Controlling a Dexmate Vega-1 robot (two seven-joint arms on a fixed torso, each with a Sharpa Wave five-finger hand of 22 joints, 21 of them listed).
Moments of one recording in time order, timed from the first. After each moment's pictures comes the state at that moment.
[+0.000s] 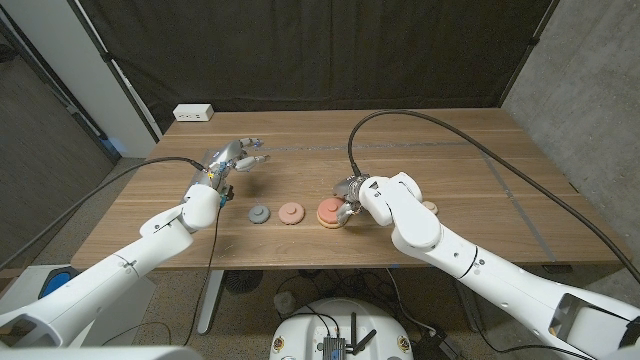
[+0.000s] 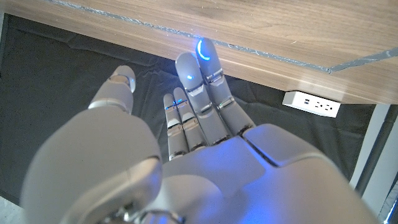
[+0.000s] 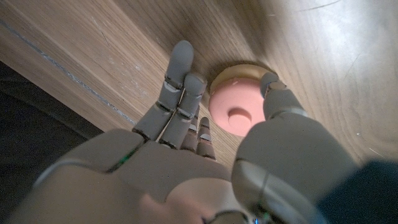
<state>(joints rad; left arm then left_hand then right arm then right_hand) 0.96 0.82 0.44 -1.63 0.15 0.00 0.42 0.78 0.01 0.35 -0.16 0.30 0.53 -0.02 0.21 0.21 0.55 -0.14 0.22 0.41 0.98 -0.14 1.40 0.50 0.73 -0.07 1.34 0.28 -0.76 -0.54 -0.90 -2.10 -1.32 -0.48 1.01 0.80 -0.09 0.44 -0.16 0.31 0.18 0.02 0.21 0.22 0.28 0.02 0.19 0.53 0.91 -0.13 1.32 1.13 0.88 -0.12 1.46 0.19</state>
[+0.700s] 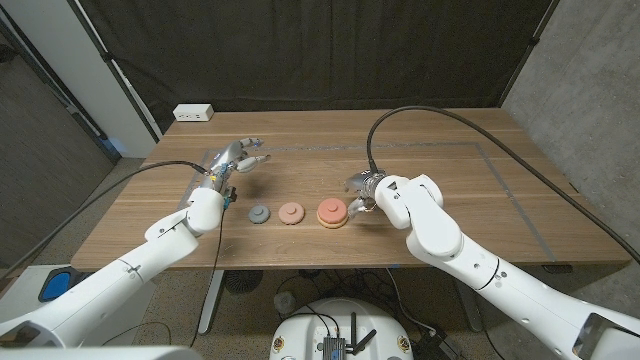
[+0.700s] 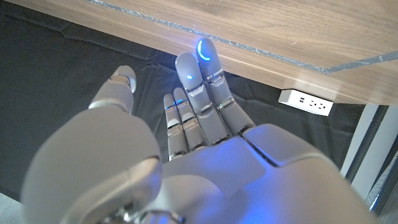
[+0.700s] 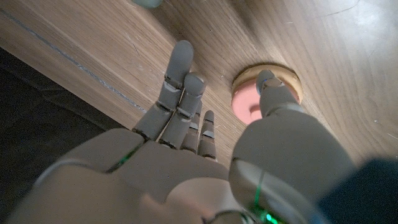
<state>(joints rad) 0.99 0.80 0.43 -1.67 0.15 0.05 0.47 0.78 0.01 0.36 -0.17 0.30 0.53 -0.02 0.20 0.21 0.55 -0.14 0.21 0.41 0.97 -0.14 1.40 0.50 0.72 -0.07 1.36 0.27 -0.88 -0.60 -0.78 -2.22 -1.34 -0.51 0.95 0.88 -0.05 0.44 -0.16 0.30 0.29 -0.01 0.26 0.24 0.35 -0.03 0.22 0.53 0.95 -0.13 1.32 1.13 0.88 -0.12 1.46 0.19</state>
